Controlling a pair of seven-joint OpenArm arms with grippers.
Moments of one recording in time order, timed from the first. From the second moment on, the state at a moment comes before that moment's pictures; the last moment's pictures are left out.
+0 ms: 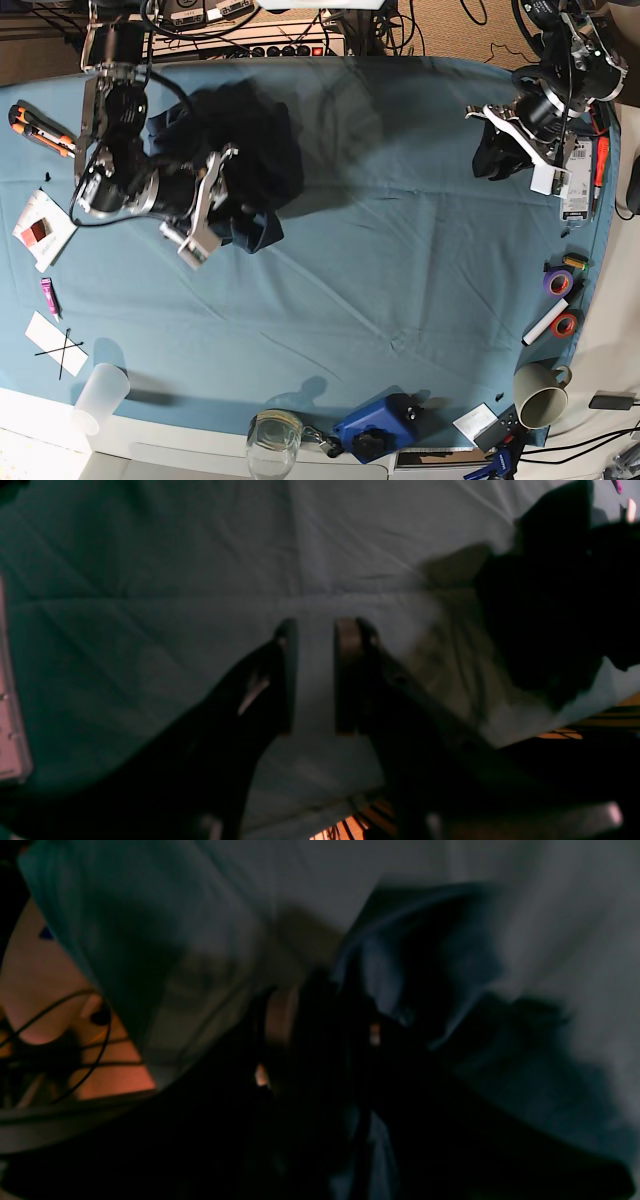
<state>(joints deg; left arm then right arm) 23.7 -3.3 -27.5 124.7 -42.8 -25.8 64.7 2.3 19.8 6.3 102.6 57.3 40.0 -79.9</state>
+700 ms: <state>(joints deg) 25.5 -3.3 -27.5 124.7 -42.8 -25.8 63.0 3.8 20.1 27.3 102.8 53.0 40.0 -80.2</state>
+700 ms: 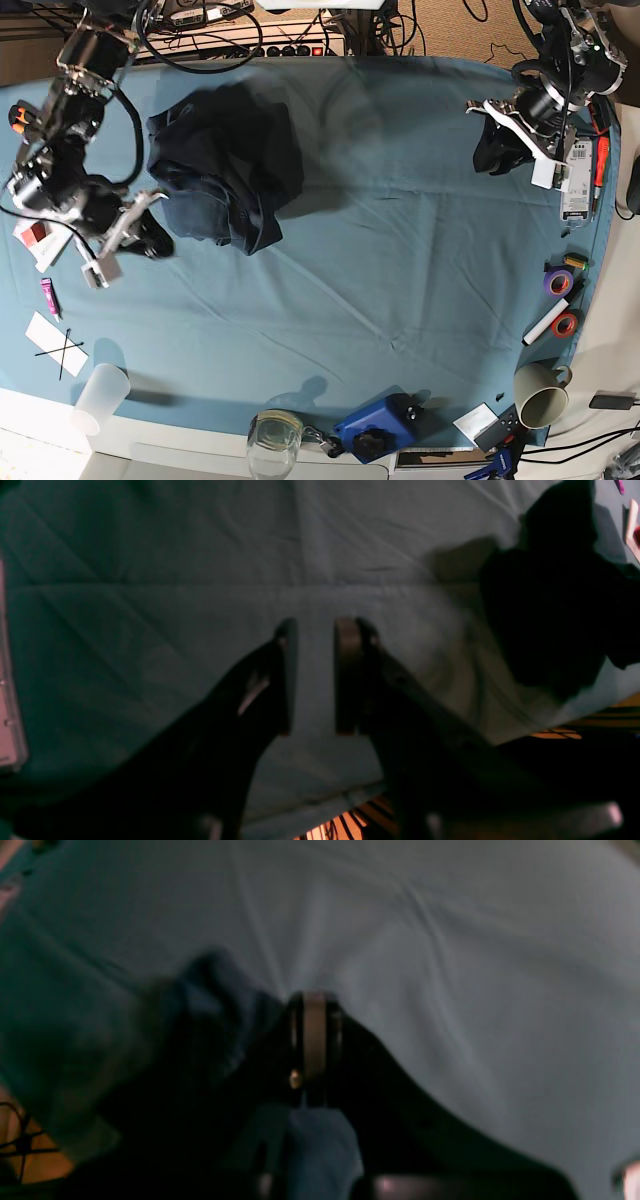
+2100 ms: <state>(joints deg) 25.5 -3.3 -27.5 124.7 -42.8 -25.8 62.1 -1.0 20.1 13.5 97.2 60.5 40.1 -80.1</state>
